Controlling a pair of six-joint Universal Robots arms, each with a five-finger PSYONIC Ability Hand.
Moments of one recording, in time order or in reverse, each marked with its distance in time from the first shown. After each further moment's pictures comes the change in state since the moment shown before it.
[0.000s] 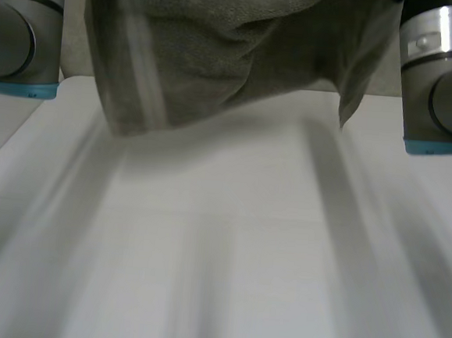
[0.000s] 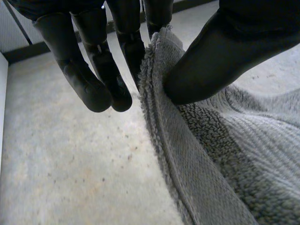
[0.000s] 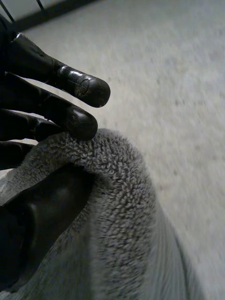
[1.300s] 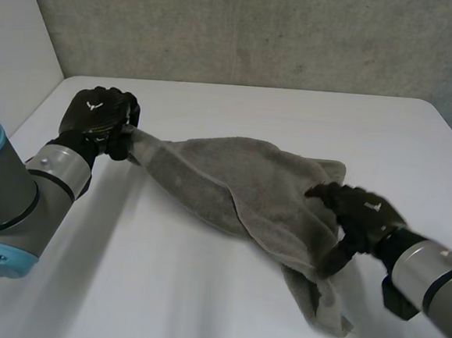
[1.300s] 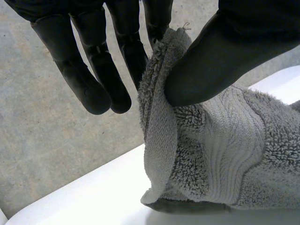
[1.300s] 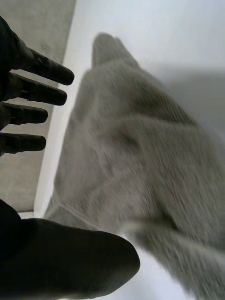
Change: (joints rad) left arm -0.013 0.188 -0.694 -0.398 0.003 0.070; right arm -0.075 -0.378 0.792 0.810 -0.184 0.865; left_hand 0.000 -0.006 -0.002 -0.011 0.000; right_hand -1.106 -1.079 -1.099 -1.086 -1.105
